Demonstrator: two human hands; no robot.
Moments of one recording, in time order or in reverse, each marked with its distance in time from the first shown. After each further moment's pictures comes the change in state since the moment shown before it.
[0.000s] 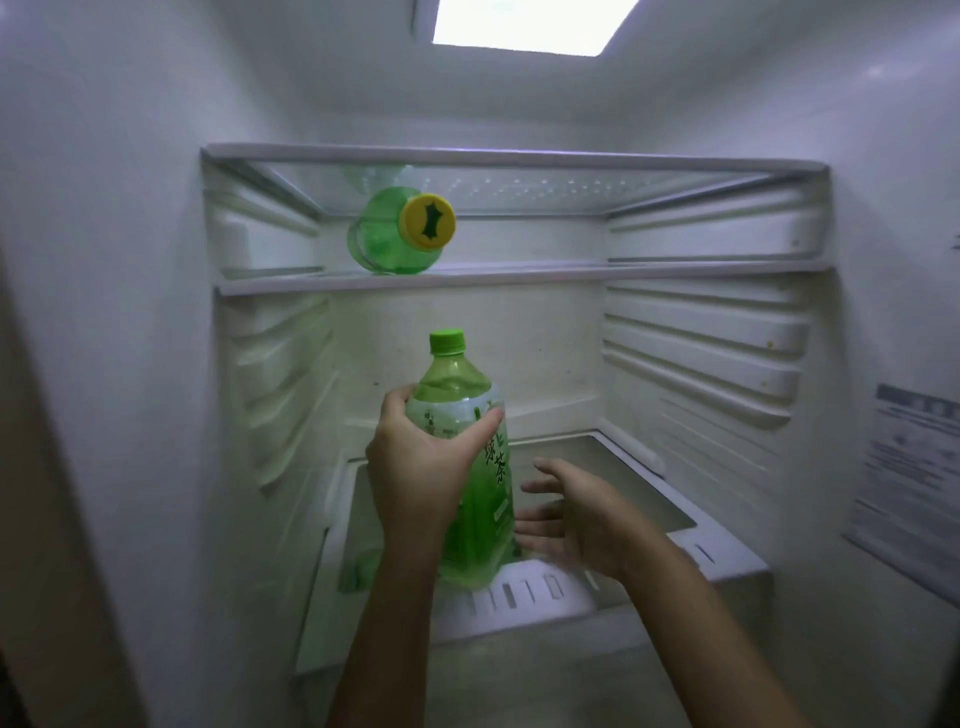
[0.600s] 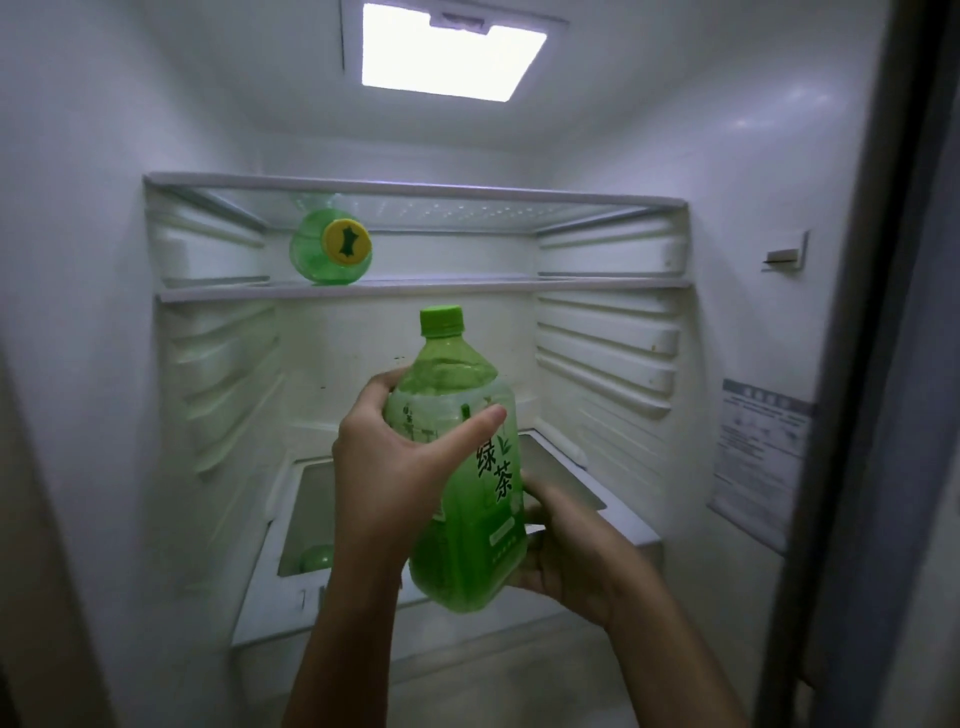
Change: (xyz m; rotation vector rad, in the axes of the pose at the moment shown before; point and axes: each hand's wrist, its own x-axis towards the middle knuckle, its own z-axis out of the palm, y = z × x) left_hand -0.066 0.067 -0.022 -0.275 -0.225 0.067; right_hand -0.098 0.018 -0.030 0.071 -0.062 -0.155
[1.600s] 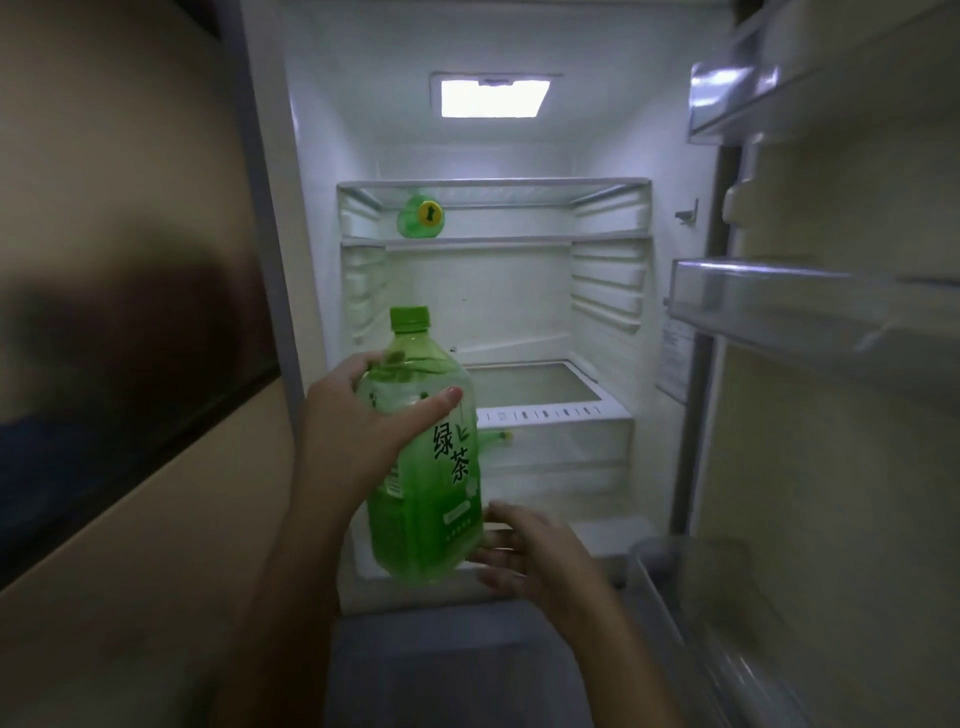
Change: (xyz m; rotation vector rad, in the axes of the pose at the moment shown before) left_hand -0.184 0.107 -0.094 0.289 0.122 0.017; right_hand -0.205 0.092 0.021 -0.005 -0.120 0.067
